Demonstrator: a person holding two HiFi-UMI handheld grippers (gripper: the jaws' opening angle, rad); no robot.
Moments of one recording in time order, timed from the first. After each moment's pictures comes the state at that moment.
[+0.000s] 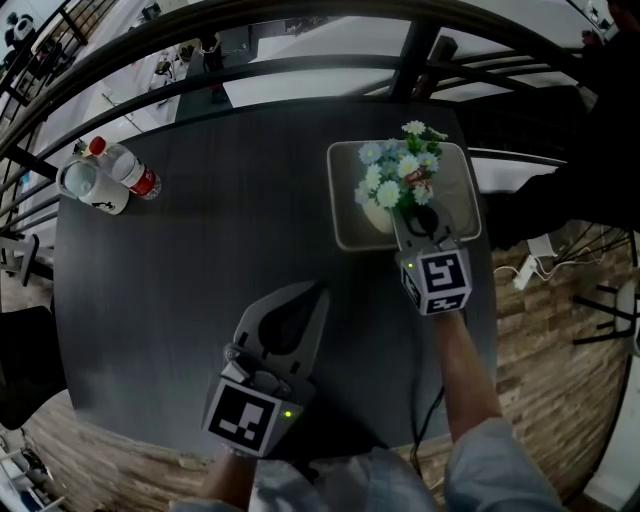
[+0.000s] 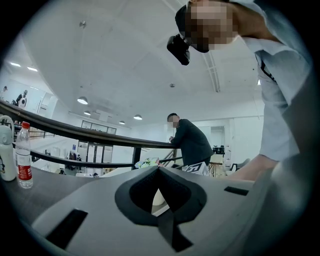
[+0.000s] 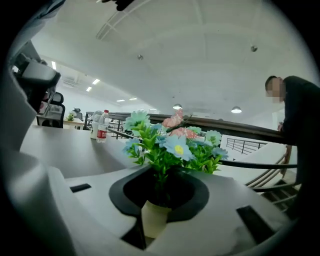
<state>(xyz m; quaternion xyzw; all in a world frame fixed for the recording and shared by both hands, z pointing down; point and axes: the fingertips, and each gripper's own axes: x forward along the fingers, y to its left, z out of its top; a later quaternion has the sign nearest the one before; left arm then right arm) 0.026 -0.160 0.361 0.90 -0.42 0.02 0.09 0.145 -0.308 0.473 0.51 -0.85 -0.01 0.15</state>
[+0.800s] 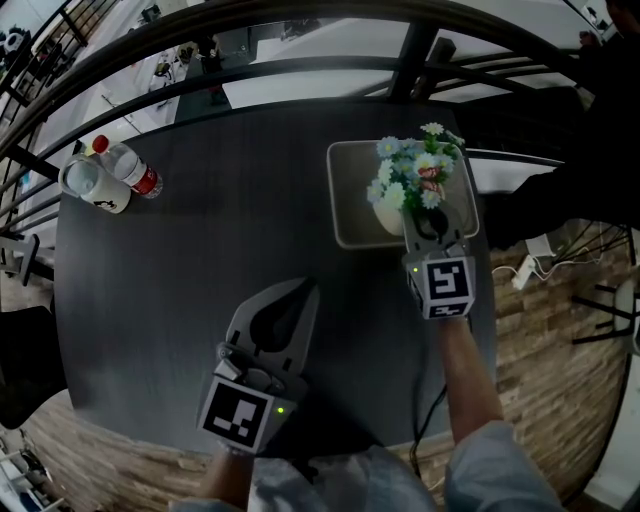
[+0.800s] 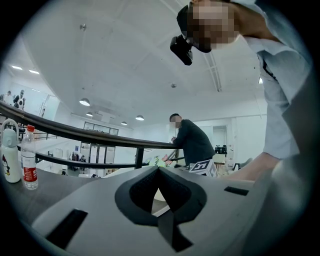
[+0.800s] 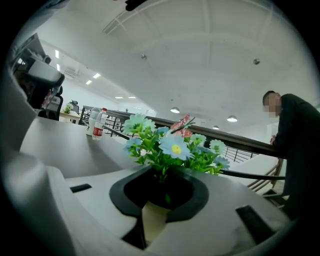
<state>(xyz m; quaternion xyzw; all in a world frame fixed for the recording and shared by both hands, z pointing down) 0.010 -0.157 0.360 0.90 -0.43 0.03 0.08 0.158 -0.298 0.454 0.54 -0.83 -0.05 0.16</state>
